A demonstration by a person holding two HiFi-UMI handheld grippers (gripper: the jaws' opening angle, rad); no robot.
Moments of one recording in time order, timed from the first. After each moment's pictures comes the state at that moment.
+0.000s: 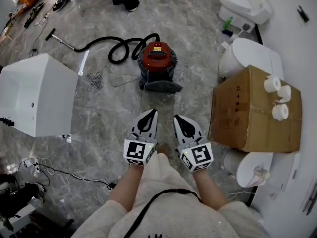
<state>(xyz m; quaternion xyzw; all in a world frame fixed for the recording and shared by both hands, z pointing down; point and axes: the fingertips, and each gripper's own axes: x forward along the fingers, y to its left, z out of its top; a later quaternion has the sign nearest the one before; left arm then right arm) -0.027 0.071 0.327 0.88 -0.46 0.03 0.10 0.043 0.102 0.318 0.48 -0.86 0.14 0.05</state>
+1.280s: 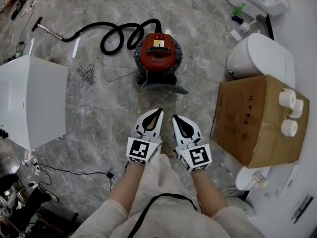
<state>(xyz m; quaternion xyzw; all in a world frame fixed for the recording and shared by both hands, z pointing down) -0.011 -0.052 0.436 0.89 -0.42 0.07 0.18 0.029 -0.022 0.422 0.48 -0.85 0.20 0.11</state>
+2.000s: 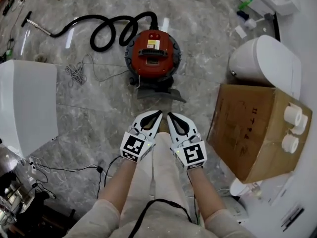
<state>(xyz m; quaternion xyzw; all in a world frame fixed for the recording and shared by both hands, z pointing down) 0.025 -0.107 0.544 0.90 -0.33 0.12 0.25 0.043 -0.104 0.512 0.45 -0.85 0.21 0.17</state>
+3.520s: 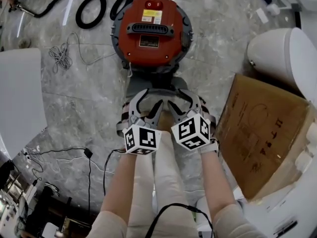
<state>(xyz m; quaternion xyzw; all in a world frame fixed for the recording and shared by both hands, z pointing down) 0.023 -0.137 0.732 0.85 -0.36 0.37 0.12 0.074 -0.127 0.745 0.27 -0.83 0.17 0.46</state>
